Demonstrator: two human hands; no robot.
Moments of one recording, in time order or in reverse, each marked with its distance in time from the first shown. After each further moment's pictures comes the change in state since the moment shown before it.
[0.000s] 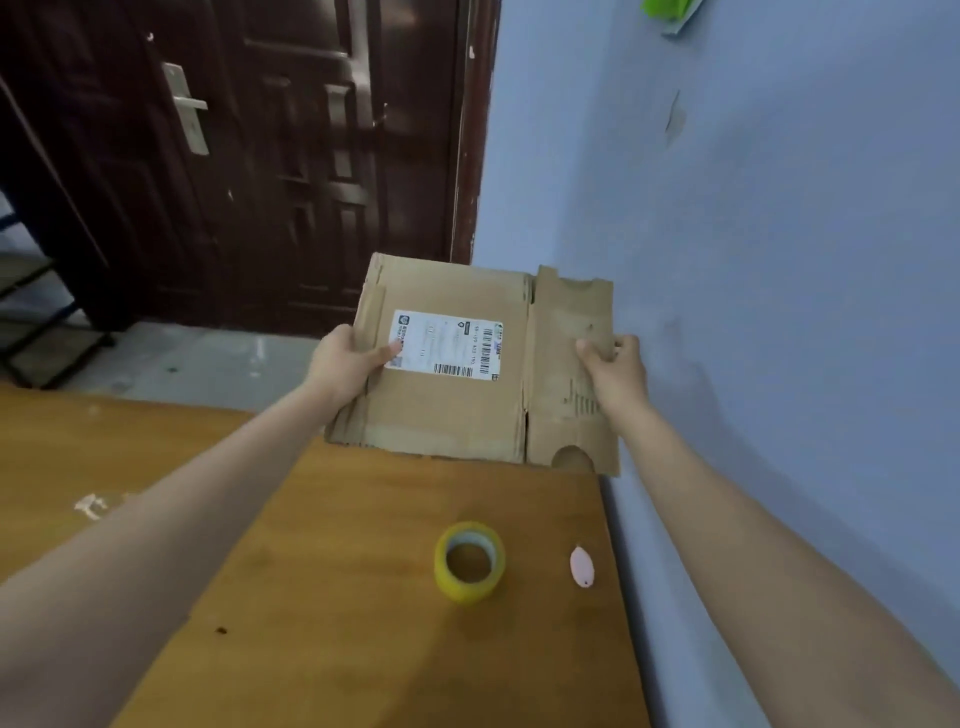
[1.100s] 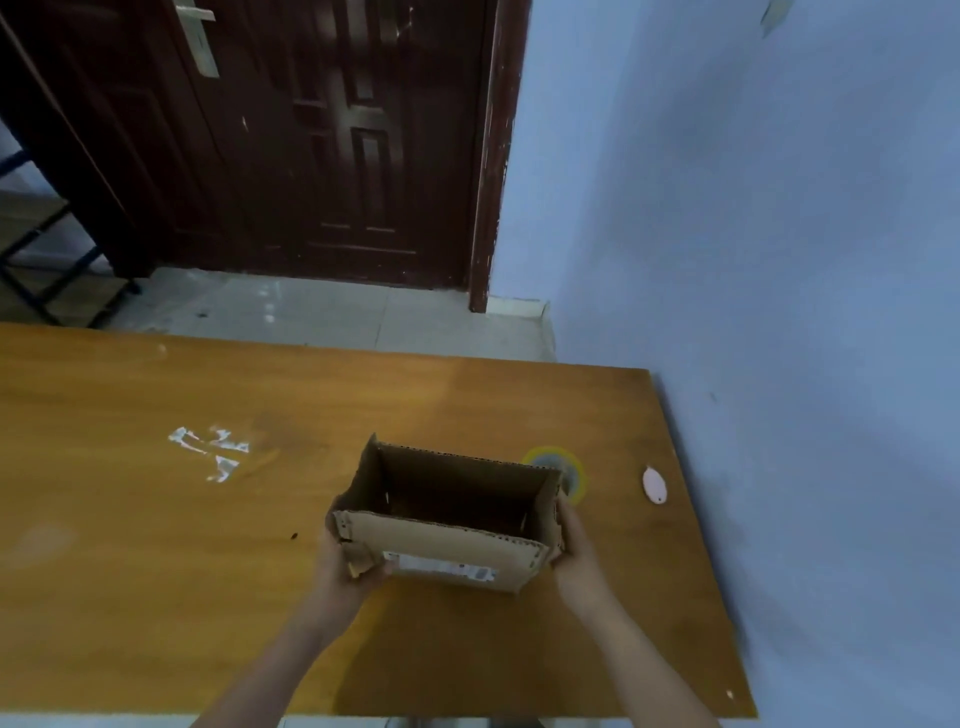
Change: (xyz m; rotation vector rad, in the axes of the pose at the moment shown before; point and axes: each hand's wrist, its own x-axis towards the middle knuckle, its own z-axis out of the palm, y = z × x) left_hand -0.185 -0.271 -0.063 0.004 -0.198 -0.153; right_hand -0.272 0.133 0.125 0.397 -0.395 0.276
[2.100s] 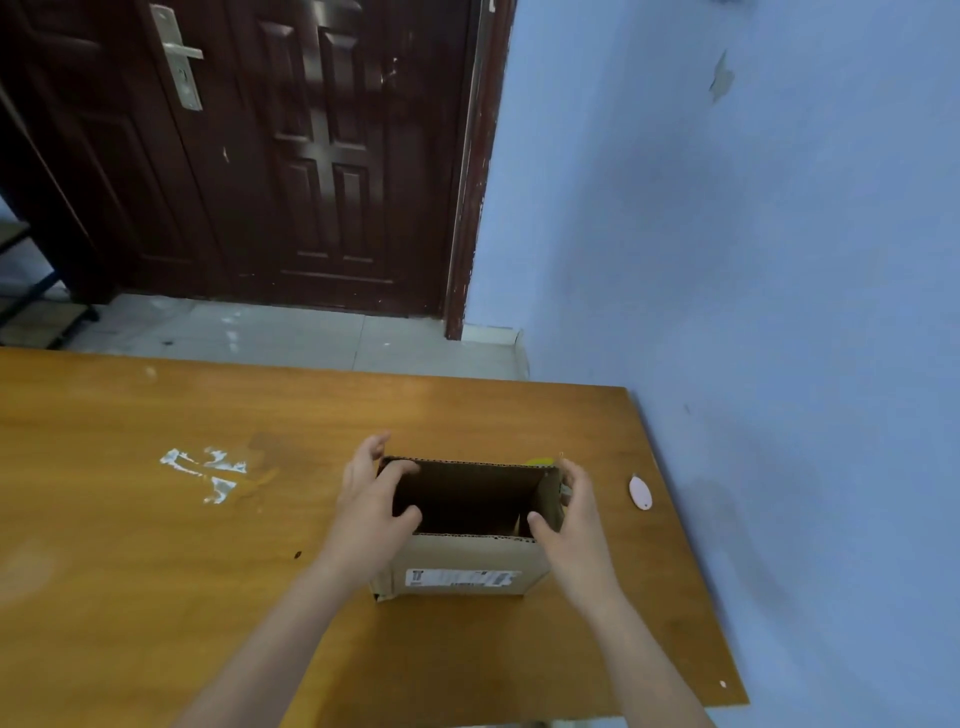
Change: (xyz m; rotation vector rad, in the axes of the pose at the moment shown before) left_hand 0.010 0.099 -0.030 0.319 -0.025 0.379; right_hand -0.033 -0.068 0.047 -0.559 0.252 -0.201
